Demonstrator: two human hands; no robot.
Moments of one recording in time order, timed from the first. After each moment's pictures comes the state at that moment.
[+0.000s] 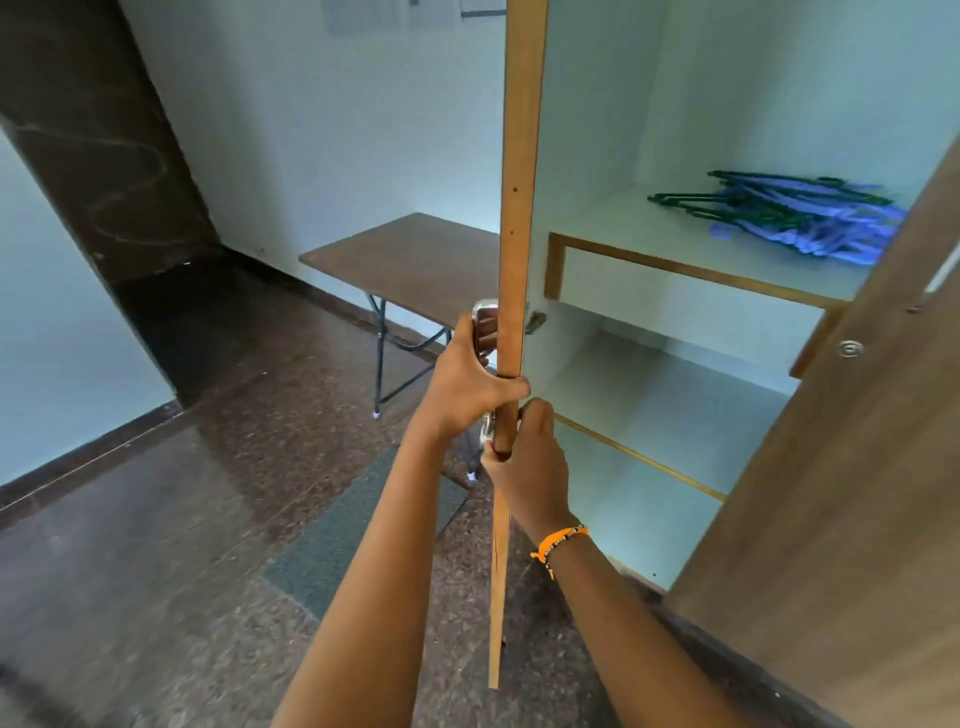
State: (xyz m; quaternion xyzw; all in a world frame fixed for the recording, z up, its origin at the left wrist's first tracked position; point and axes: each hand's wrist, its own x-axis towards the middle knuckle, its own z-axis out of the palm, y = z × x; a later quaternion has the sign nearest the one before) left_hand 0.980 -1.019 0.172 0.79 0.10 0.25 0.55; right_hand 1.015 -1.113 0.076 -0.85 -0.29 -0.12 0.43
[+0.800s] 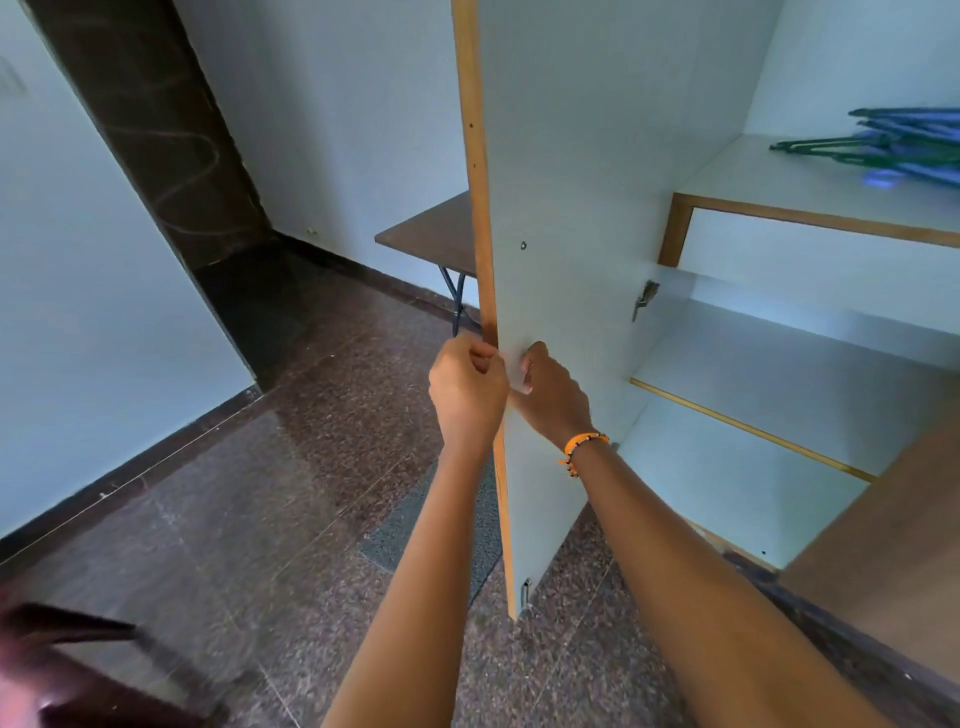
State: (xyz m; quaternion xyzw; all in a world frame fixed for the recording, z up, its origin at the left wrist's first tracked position) left_hand 0.877 -0.862 0.132 0.76 0.33 0.41 0.37; right_hand 0.968 -0.920 0.090 -0.86 -0.32 0.05 0.39
